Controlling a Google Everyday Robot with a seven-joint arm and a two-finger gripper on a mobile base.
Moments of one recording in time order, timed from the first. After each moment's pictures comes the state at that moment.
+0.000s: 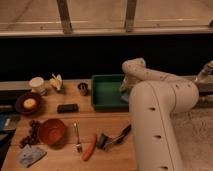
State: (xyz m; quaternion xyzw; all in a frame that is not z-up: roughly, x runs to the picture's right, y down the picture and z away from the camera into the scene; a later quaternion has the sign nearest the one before) arm 0.166 0.034 0.989 -0.15 0.26 0.84 0.46
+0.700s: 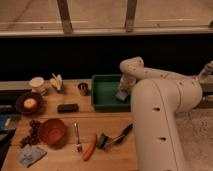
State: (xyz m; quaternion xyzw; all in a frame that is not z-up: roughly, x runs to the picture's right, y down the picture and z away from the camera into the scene) arm 0.139 0.009 0.967 -0.15 0.22 0.83 0.49
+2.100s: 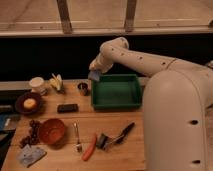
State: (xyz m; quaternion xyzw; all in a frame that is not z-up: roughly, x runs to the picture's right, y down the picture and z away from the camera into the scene) arm -0.041 -0.114 0.853 -0.20 -0.02 0.76 0.62
